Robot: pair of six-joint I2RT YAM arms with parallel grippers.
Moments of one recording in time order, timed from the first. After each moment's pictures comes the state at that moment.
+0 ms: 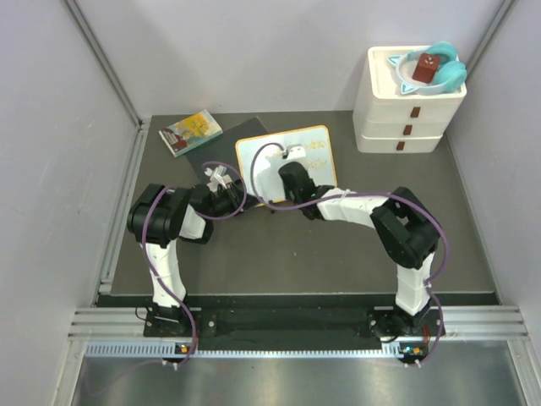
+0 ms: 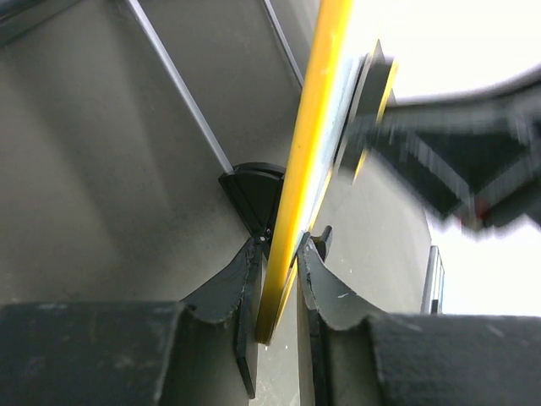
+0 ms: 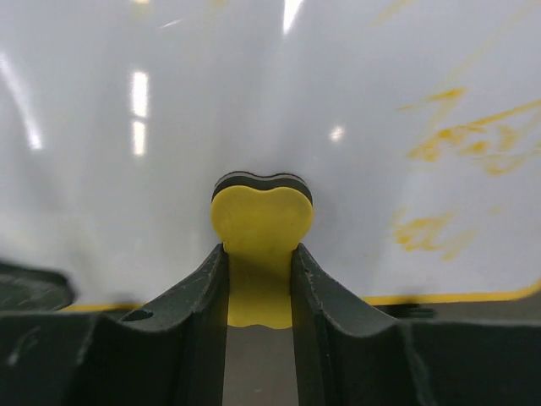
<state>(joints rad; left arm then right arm) -0.18 2.03 0.60 1.21 0.73 -0.86 0.75 1.90 1.20 0.09 0.50 0.28</state>
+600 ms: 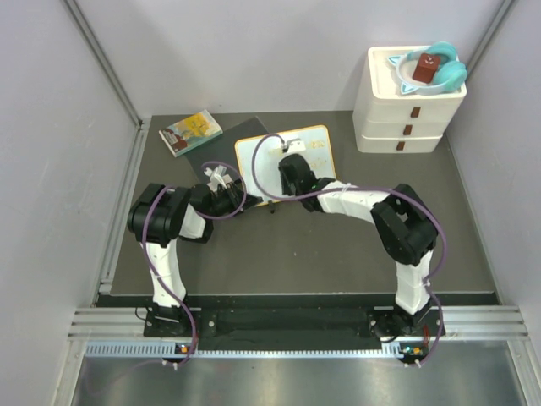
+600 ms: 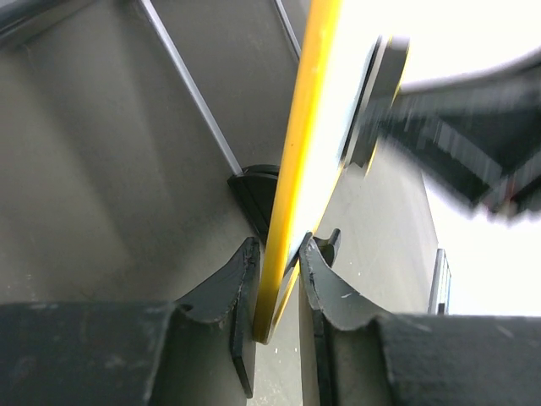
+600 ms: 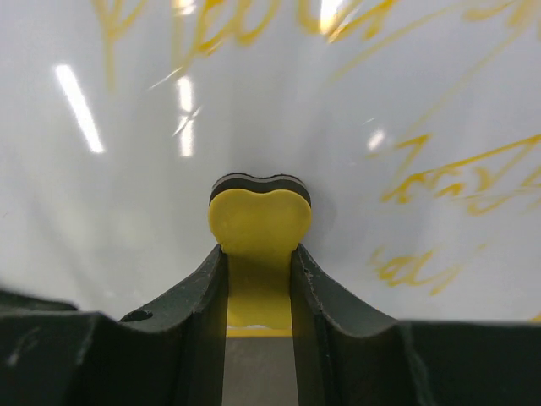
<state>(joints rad) -0.17 2.04 0.61 1.18 0.72 -0.84 0.75 1.94 1.27 0.03 0.37 0.32</state>
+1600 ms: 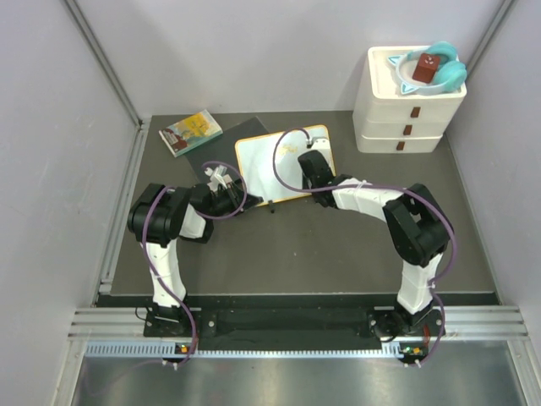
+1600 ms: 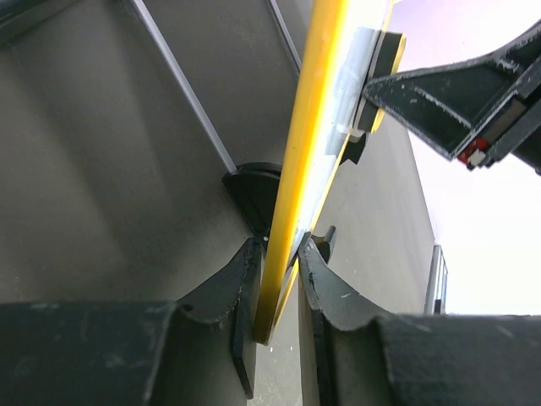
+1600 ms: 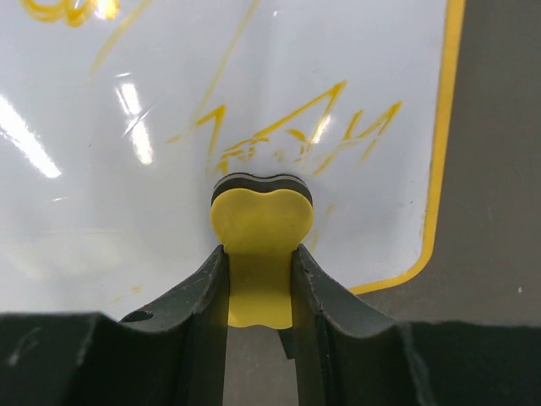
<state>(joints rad) -0.18 2.04 0.61 1.19 0.73 -0.85 0.62 1.88 1.20 -0.01 0.45 0.39</state>
